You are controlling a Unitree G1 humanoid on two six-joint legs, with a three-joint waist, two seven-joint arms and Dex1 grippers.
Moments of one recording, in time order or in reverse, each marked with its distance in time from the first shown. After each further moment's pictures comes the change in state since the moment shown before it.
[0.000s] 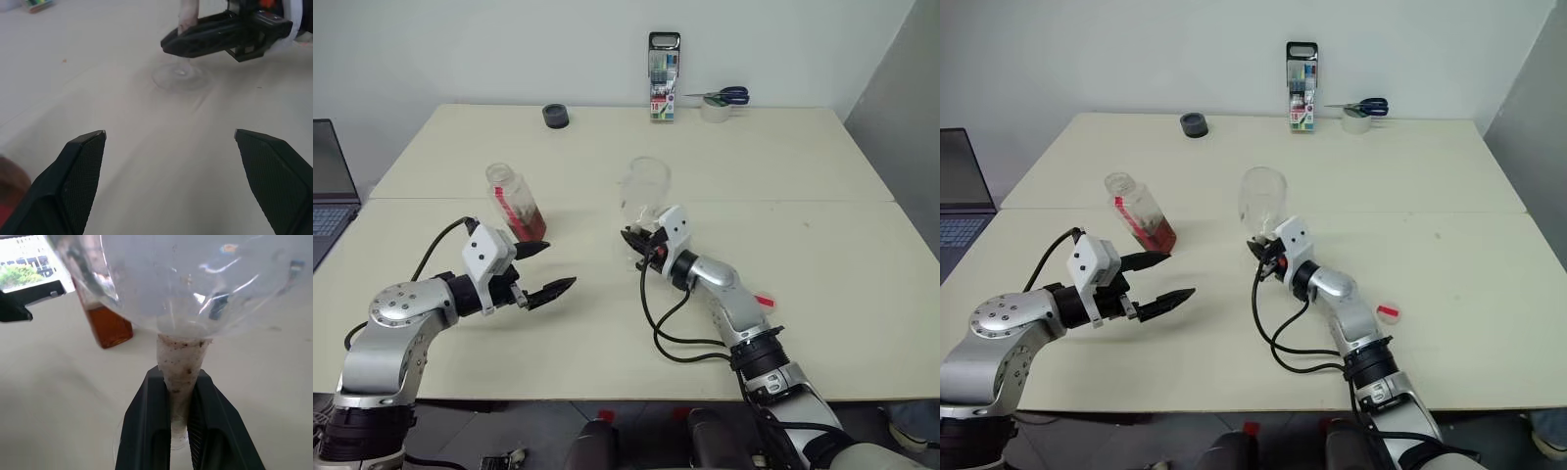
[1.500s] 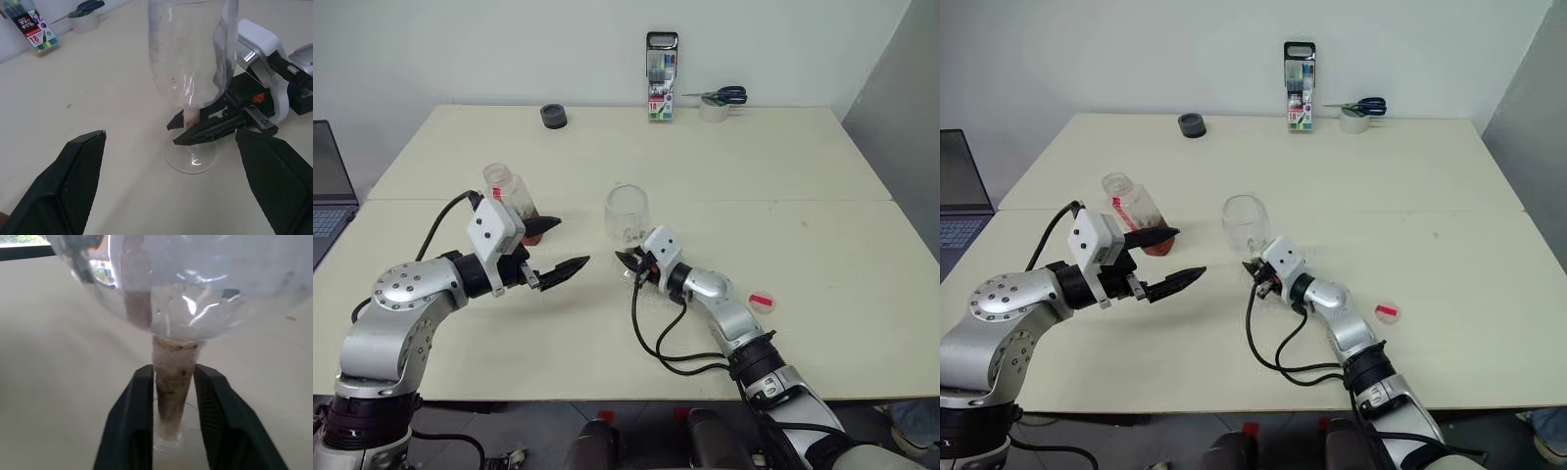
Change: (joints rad) left arm -0.092 0.000 -0.017 -0.100 -0.050 0.084 0.076; right arm 0.015 -0.002 0.037 0.089 -0.122 -0.141 0.019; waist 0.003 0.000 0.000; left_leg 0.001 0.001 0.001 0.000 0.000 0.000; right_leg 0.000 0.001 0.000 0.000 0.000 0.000
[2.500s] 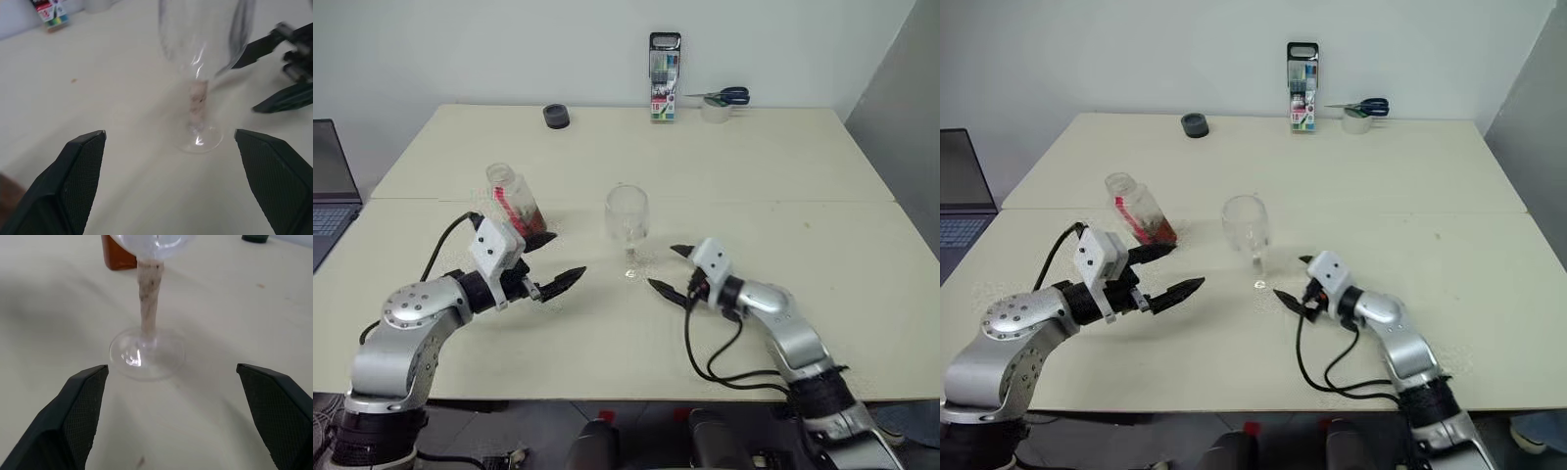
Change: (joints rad) left arm 0.128 -0.081 0.007 0.060 0.069 -0.073 0.106; right arm 0.303 -0.345 -0.038 -0.568 0.084 0.279 0.147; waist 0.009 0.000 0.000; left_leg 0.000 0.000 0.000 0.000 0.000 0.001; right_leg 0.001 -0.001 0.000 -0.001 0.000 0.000
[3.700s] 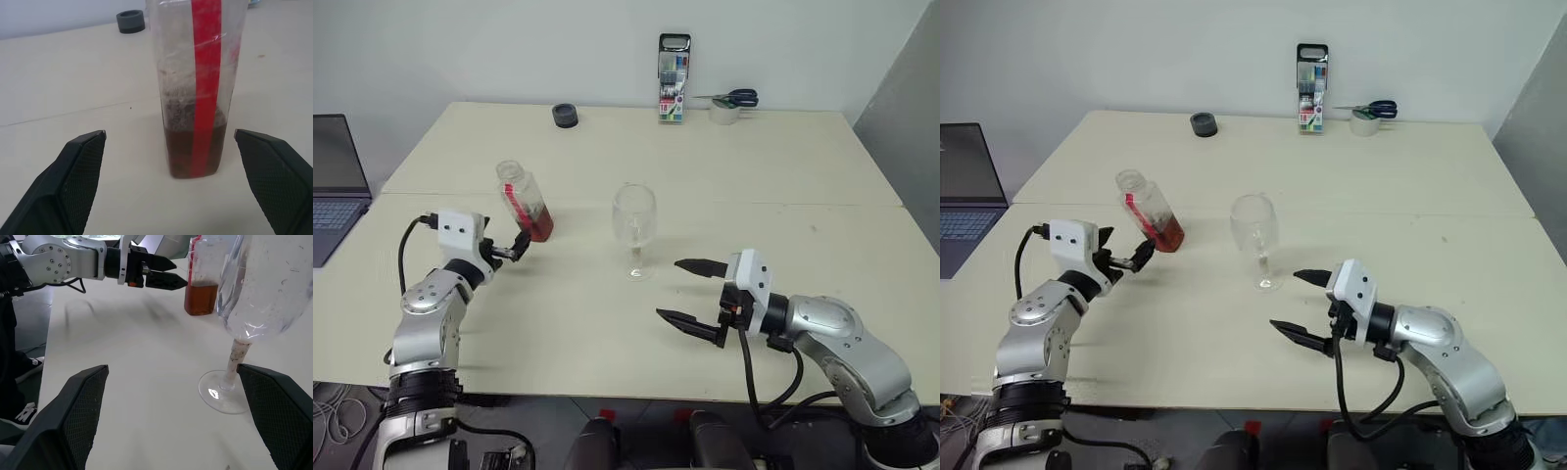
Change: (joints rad) left arm -0.274 -0.140 0.069 0.505 0.143 -0.200 0.280; right arm 0.090 -0.187 -0.058 -0.461 0.312 0.251 0.065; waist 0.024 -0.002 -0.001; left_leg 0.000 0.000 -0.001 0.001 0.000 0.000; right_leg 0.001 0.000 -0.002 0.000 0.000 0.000
